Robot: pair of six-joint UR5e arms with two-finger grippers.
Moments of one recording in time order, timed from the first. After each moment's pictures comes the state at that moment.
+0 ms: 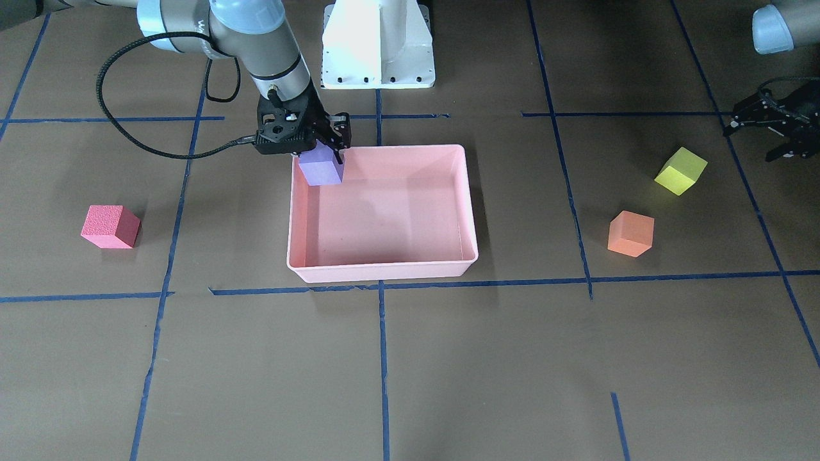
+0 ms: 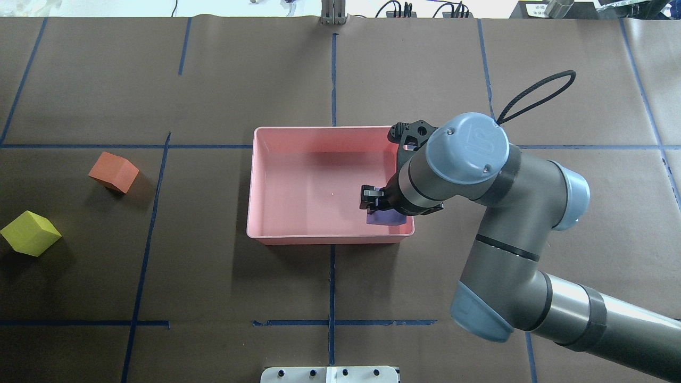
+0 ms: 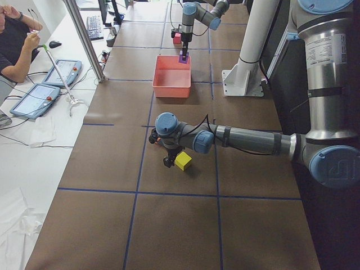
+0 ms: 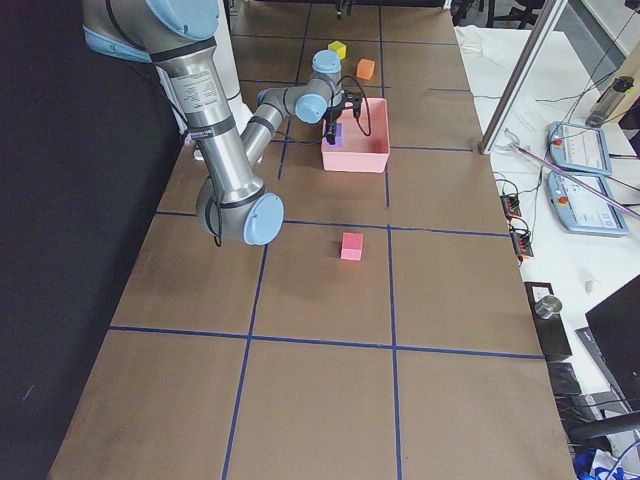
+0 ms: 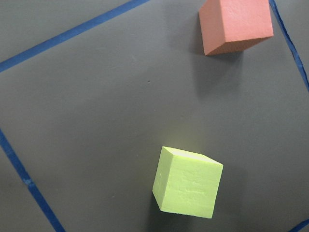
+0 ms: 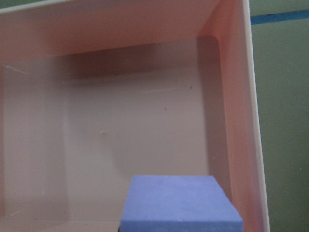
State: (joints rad) left arm -1.25 -1.40 -1.81 -1.77 -2.46 0.14; right arm 0.52 -1.01 1.86 -1.52 1.88 1.32
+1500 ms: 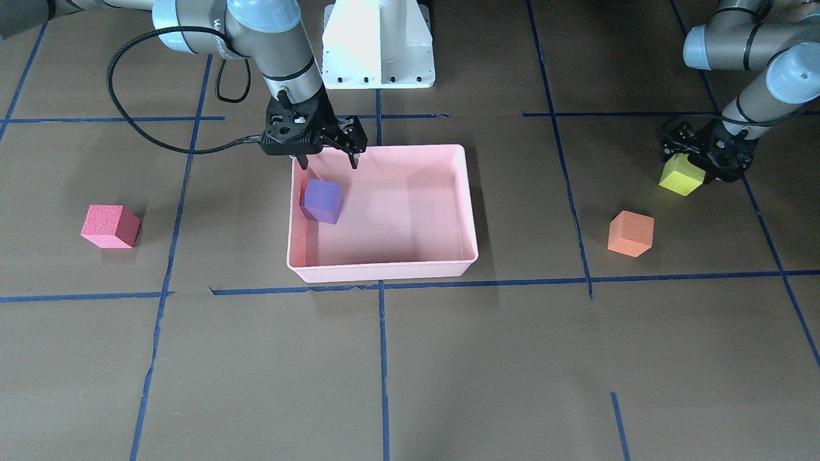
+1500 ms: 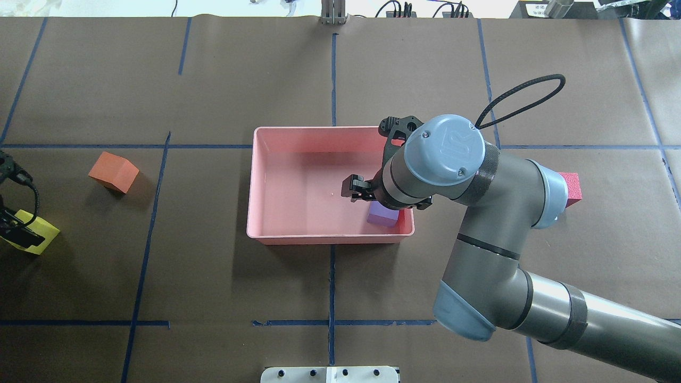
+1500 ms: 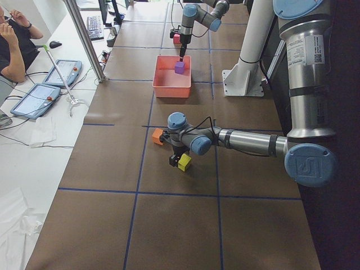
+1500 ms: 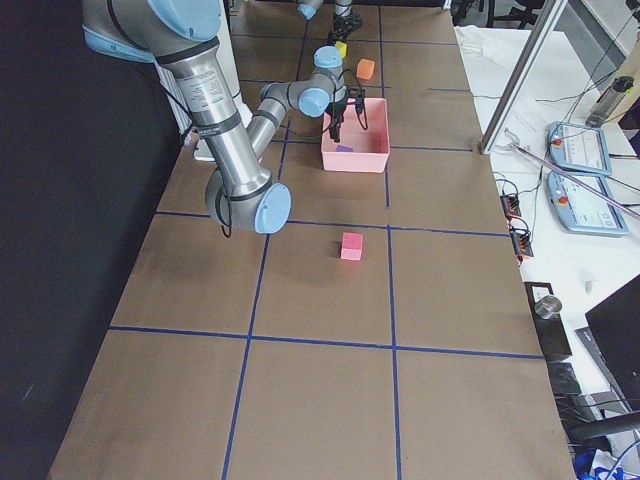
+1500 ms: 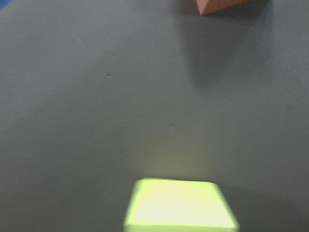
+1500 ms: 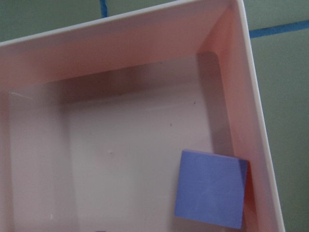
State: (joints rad) left arm -0.92 -1.41 -1.73 -2.04 -2.19 -0.13; right arm 0.51 -0.99 1.85 -1.52 1.83 1.39
